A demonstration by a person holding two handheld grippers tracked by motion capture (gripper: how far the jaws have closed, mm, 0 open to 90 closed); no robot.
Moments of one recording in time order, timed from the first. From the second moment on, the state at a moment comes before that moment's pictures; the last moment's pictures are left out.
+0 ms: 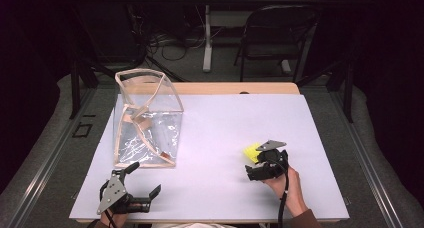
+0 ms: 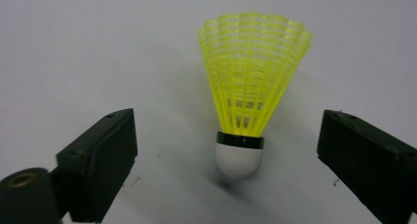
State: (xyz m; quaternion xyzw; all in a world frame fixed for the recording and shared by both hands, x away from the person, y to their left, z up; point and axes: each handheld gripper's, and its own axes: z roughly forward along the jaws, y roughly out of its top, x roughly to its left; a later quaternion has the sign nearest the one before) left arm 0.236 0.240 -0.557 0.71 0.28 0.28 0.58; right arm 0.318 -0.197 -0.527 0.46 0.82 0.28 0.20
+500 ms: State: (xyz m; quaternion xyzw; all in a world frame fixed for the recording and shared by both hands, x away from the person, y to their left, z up) left arm 0.235 0.240 -0.557 0.71 0.28 0.28 0.58; right arm 0.330 -0.186 -0.528 0.49 0.82 0.22 0.18
